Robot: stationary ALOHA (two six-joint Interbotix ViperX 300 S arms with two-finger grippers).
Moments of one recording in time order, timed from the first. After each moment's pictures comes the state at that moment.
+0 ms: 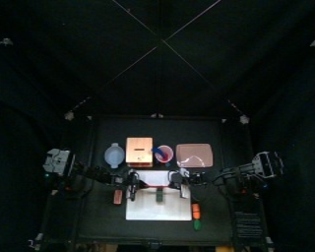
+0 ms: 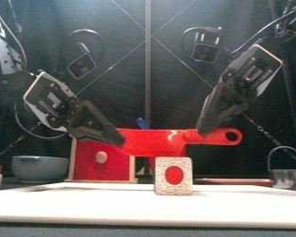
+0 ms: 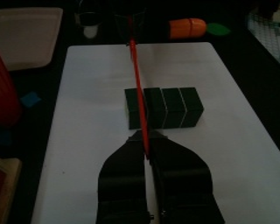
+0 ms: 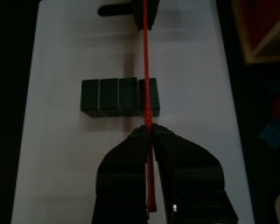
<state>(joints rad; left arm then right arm) -0.10 0.13 1.00 -0.02 -0.81 -0.01 0.06 -0.15 0.87 -0.03 -0.06 0.13</state>
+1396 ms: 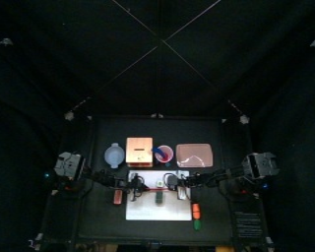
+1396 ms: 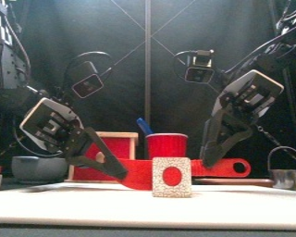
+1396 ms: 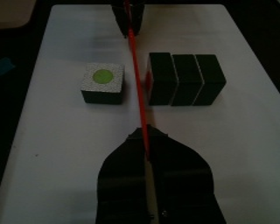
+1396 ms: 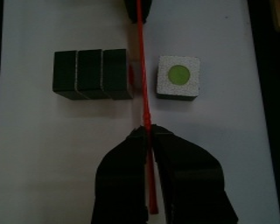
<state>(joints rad) -0.12 0.29 0.94 -0.09 -0.77 0.00 0.06 0.00 0.84 0.00 -0.06 0.13</state>
